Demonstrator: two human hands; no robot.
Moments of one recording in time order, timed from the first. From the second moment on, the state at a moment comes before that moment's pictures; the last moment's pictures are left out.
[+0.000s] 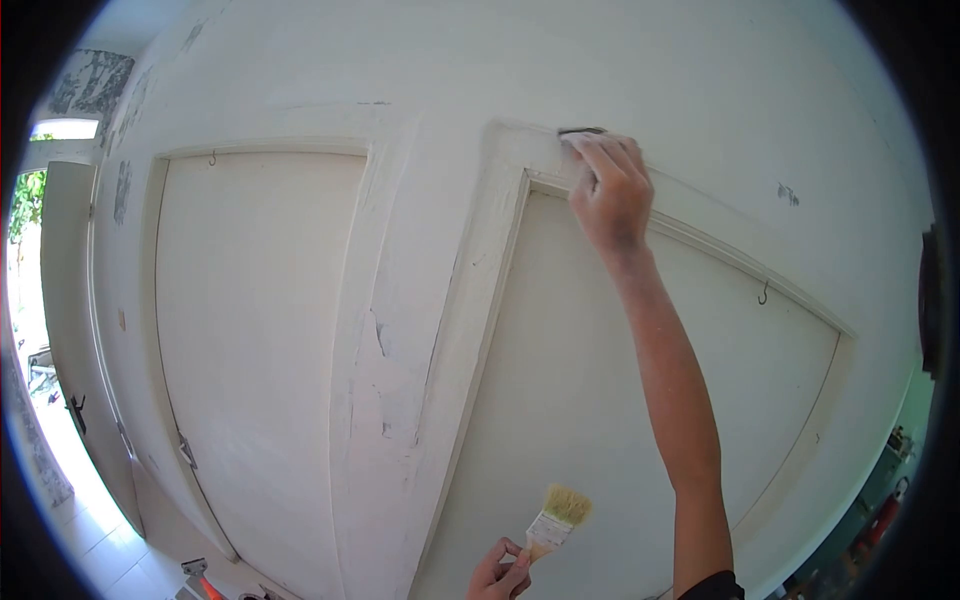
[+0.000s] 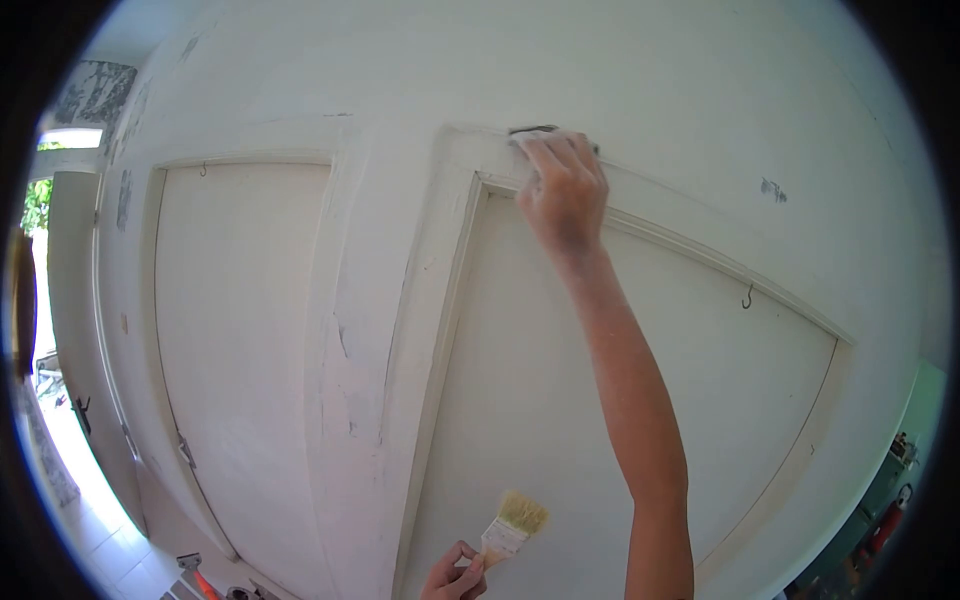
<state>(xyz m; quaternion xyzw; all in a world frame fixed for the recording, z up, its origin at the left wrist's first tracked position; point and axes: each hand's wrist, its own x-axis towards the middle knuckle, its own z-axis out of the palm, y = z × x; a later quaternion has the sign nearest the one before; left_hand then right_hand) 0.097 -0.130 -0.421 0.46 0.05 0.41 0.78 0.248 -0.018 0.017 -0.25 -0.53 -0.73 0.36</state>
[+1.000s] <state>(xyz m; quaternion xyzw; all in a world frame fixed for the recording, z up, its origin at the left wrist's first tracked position) 0.082 -0.133 -0.418 0.50 0.04 0.40 0.77 0.244 -0.030 0.015 -0.27 -0.53 -0.74 0.30</state>
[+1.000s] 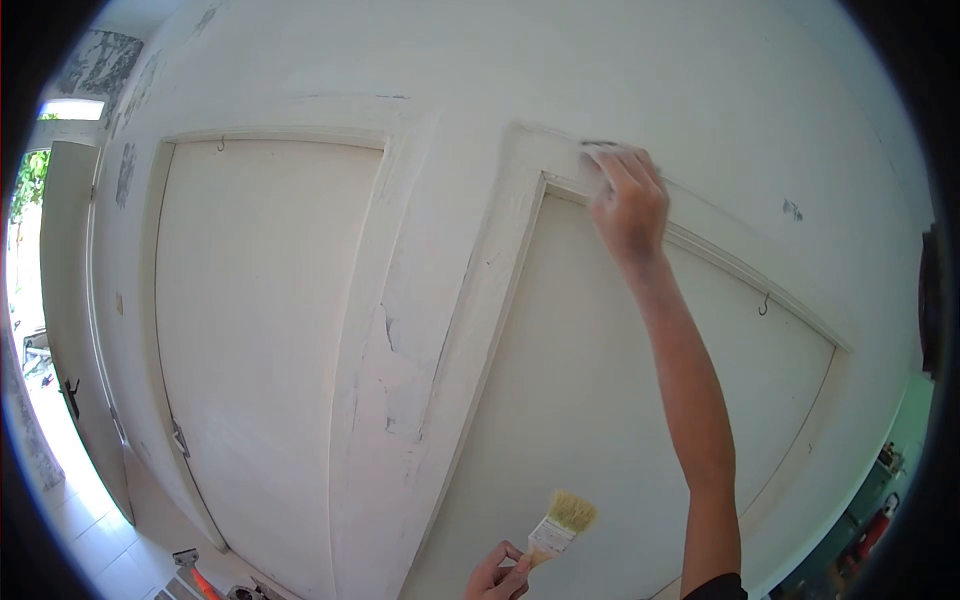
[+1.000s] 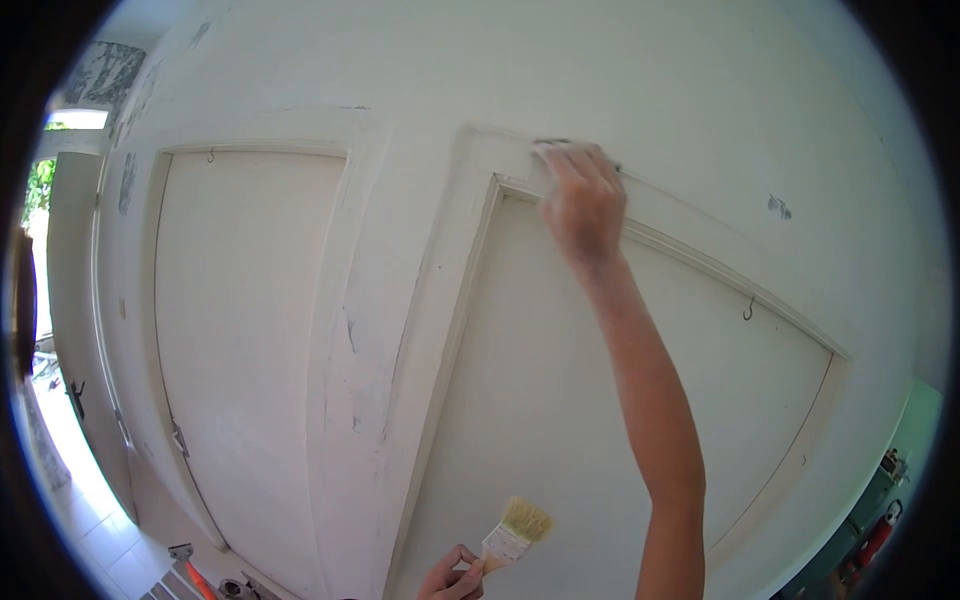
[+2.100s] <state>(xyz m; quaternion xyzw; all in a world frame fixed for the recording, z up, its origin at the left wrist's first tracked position) 0.080 -0.144 -0.416 0.51 0.00 0.38 0.77 0.232 -0.006 0.025 -0.27 -0.55 -0.73 0.31</state>
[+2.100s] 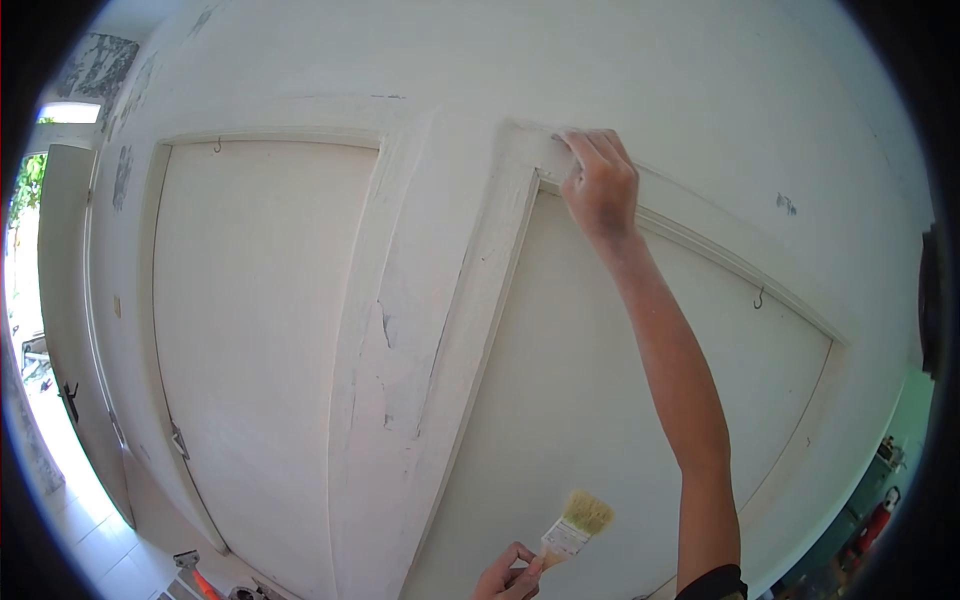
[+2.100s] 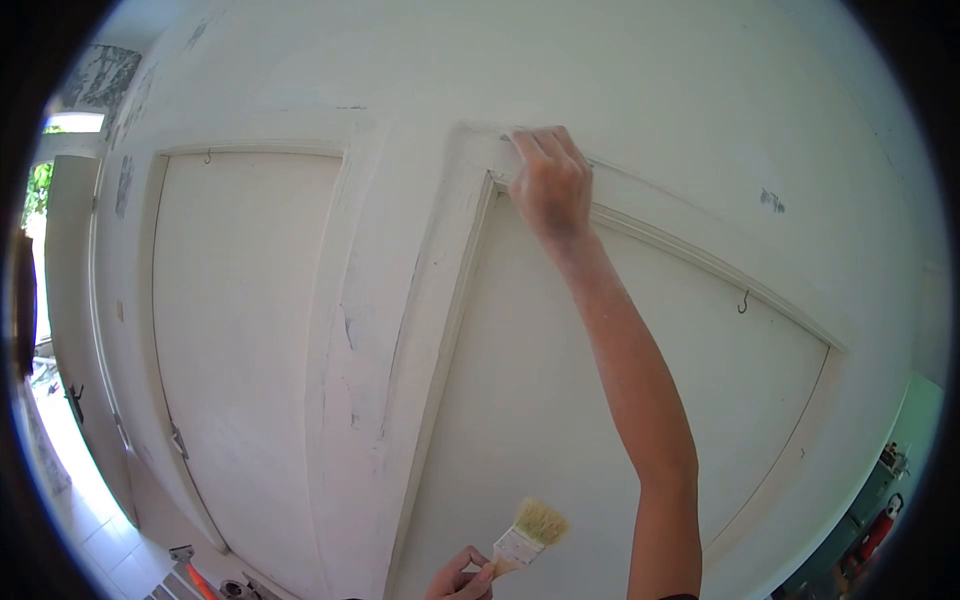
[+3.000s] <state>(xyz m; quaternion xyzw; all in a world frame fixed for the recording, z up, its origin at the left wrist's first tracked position) 0.083 -0.126 -0.427 0.56 0.01 0.34 0.75 0.198 0.018 0.031 -0.26 -0.60 -0.72 0.24</state>
